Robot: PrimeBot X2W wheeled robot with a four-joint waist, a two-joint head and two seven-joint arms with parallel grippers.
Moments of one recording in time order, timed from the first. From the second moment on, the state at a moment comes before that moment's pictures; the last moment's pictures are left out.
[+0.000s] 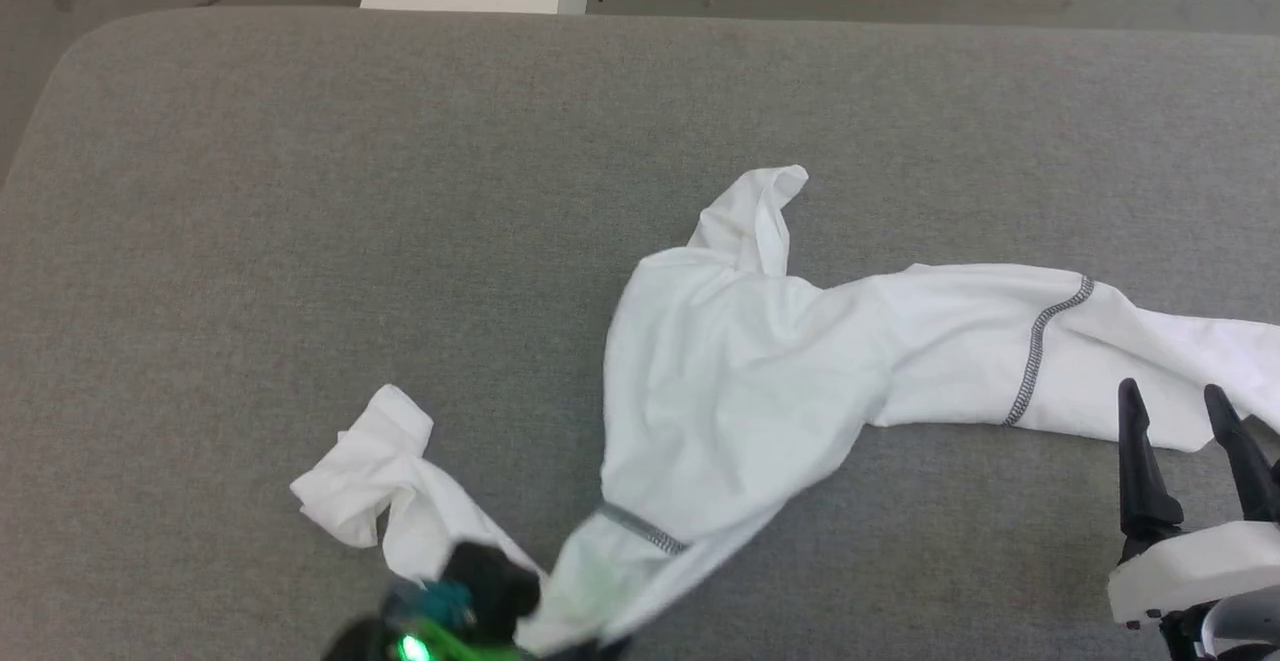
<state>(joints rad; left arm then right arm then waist) 0.07 0.52 -0.58 -0.47 -0.66 0.03 0.54 0.07 -0.05 -0.24 -0.10 0.13 0.13 0.02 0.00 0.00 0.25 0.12</state>
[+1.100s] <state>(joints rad) -0.38 0.32 -0.52 -0.09 -0.53 -0.02 0.30 0.05 -0.05 -0.24 -0.12 0.13 0.13 0.02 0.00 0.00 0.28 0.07</state>
